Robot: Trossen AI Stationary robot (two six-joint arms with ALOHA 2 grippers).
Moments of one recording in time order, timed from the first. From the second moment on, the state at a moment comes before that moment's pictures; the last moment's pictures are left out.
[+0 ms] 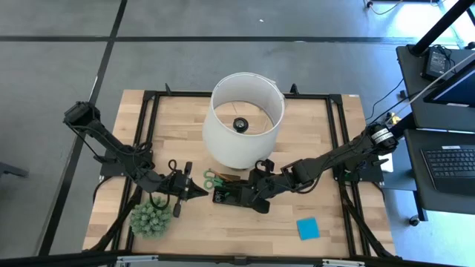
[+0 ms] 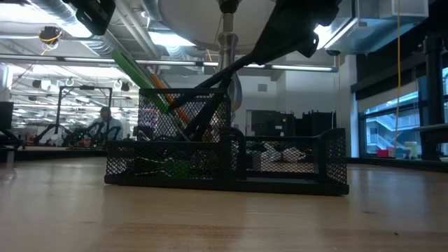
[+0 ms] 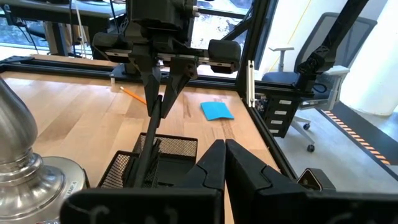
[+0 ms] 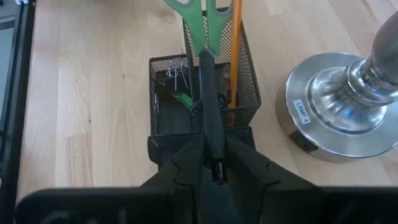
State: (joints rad) left arm -0.66 1.14 0.48 0.49 -0.53 -0.27; right arm 0.39 1.69 1.24 -0.42 0.32 0.52
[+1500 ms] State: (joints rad) left arm -0.66 1.14 0.48 0.49 -0.53 -0.27; right arm 0.36 1.69 1.24 -0.45 0.31 0.65
